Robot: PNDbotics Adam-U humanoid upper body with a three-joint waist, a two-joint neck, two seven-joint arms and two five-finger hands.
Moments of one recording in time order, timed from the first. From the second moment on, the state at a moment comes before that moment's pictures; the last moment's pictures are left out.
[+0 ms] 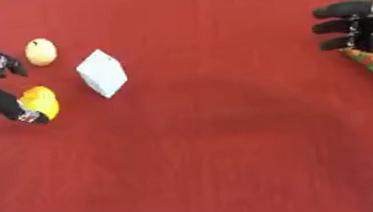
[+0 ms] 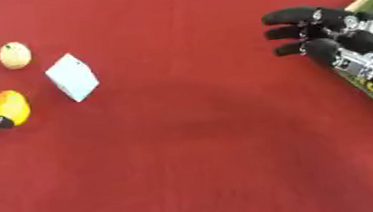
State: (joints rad) left arm -0.41 1.01 -0.21 -1.65 -0.66 0.54 -0.68; right arm -0.49 -0.50 0.14 -1.85 -0.32 0.03 0.72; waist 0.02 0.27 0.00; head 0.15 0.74
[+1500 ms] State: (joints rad) left arm -0.46 0.94 -0.25 -1.52 -0.74 0.49 -0.72; right arm -0.48 -0.49 0.14 -1.85 -0.31 0.03 0.74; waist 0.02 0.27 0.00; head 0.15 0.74
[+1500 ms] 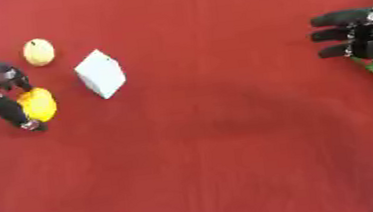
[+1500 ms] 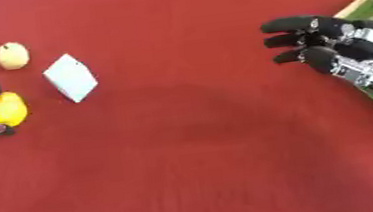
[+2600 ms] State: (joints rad) left arm -0.47 0.91 -0.27 -1.49 -0.83 0.57 -0.64; right arm -0.48 -0.49 0.14 -1.85 -0.29 0.03 0.75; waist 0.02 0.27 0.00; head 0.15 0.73
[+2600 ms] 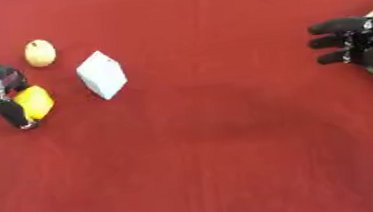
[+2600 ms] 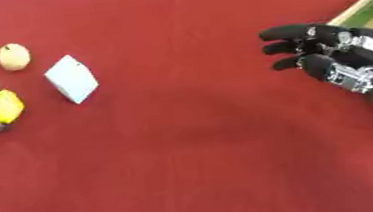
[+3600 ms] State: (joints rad) left arm -0.37 0.93 -0.15 -1.89 -0.80 0.69 -0.53; right arm -0.49 -0.49 0.14 -1.85 -0.31 0.01 0.73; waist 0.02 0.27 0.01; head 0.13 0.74
